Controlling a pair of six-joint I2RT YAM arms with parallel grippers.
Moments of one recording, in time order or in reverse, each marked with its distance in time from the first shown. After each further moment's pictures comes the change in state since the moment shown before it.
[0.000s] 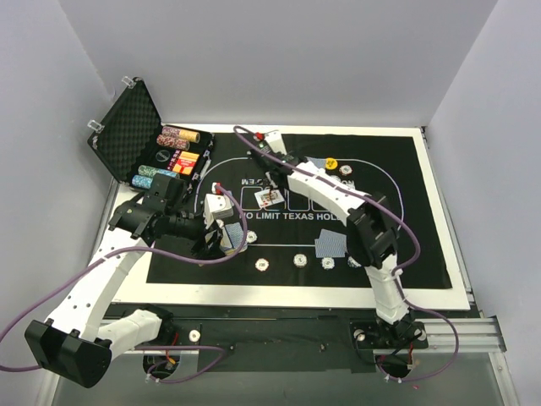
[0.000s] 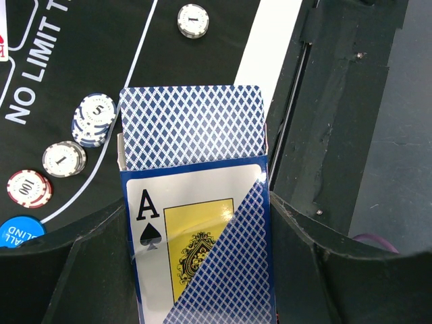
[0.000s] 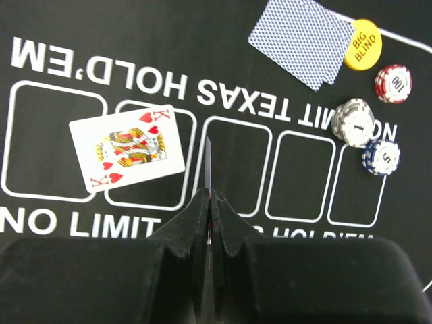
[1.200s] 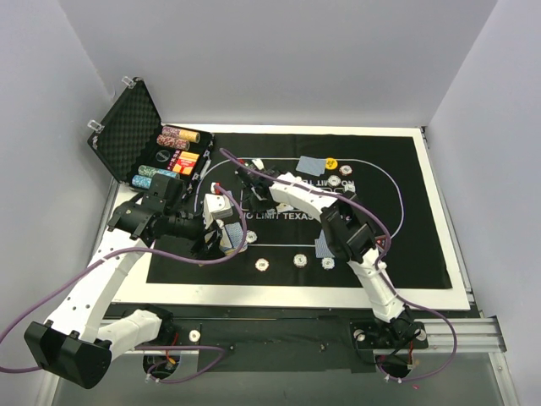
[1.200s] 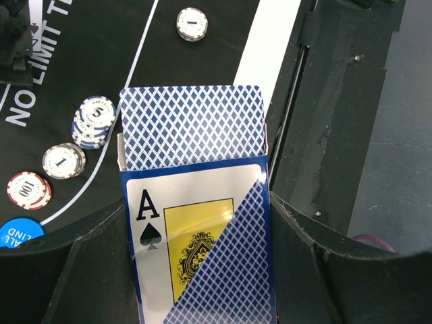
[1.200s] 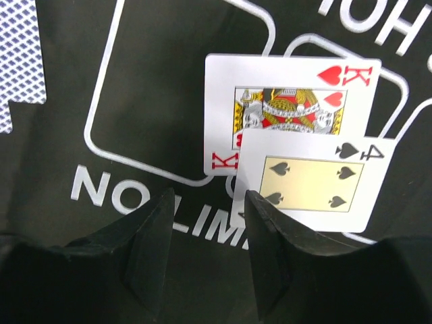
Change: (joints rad) left arm 0.005 -0.006 0.000 0.001 0.011 -0.002; right arm 0.069 0.240 0.100 0.005 -0.272 0.016
